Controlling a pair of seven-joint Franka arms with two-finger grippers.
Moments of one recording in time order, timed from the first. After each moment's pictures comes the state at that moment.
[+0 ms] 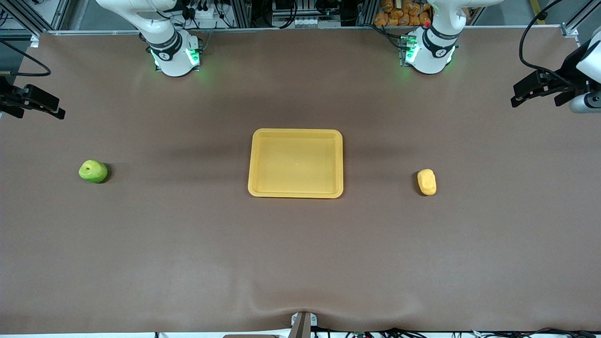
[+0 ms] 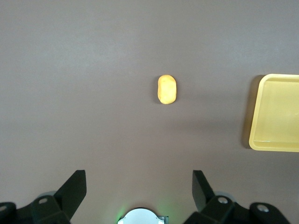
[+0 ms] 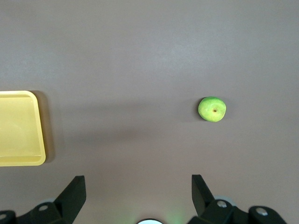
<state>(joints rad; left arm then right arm) 0.00 -0.08 -0.07 -1.58 0.03 1.49 -0.07 -0.01 -0.02 -0.06 -1.54 0.02 1.45 -0.02</state>
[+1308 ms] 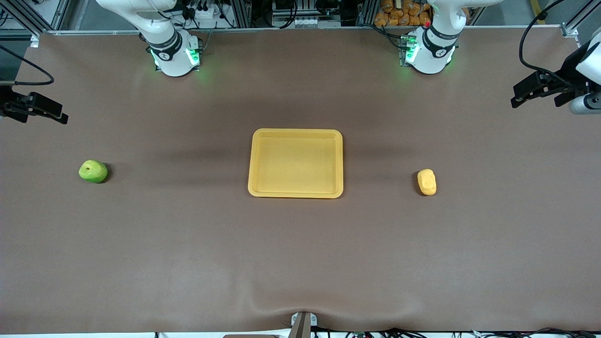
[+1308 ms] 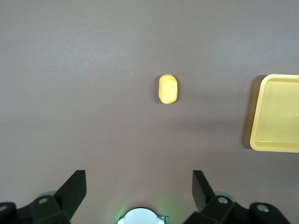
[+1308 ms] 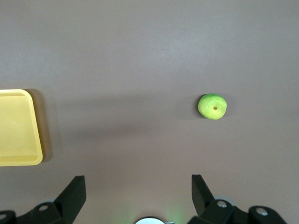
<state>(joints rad) 0.00 -0.07 -0.07 -1.58 0.03 1.49 -0.07 -0.01 0.01 -0.07 -1.54 0.02 1.45 -0.02</state>
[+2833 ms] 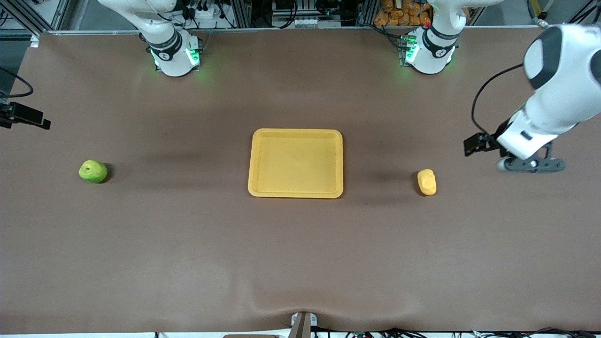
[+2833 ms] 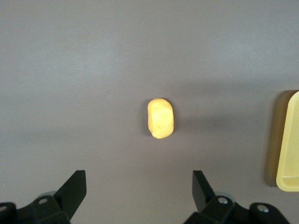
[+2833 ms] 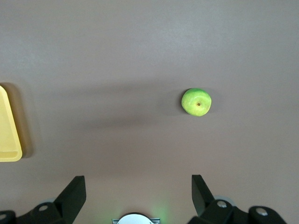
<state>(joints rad) 0.00 0.05 -0.11 -1.92 0.03 1.98 -0.07 -0.11 0.08 -0.08 -1.54 0.01 1.44 -0.14</state>
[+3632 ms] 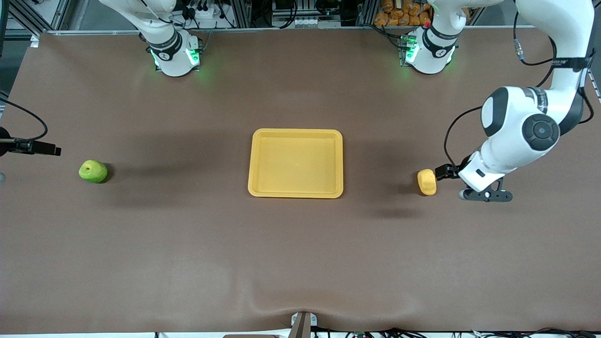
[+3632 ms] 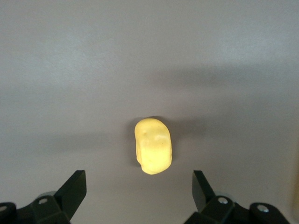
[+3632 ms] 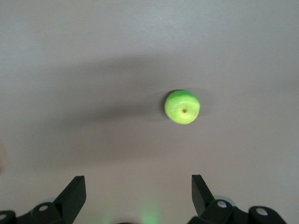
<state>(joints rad) -0.01 0.26 -0.12 -1.98 0.03 2.22 -0.08 -0.17 0.25 -0.08 -1.54 -0.04 1.54 -0.14</state>
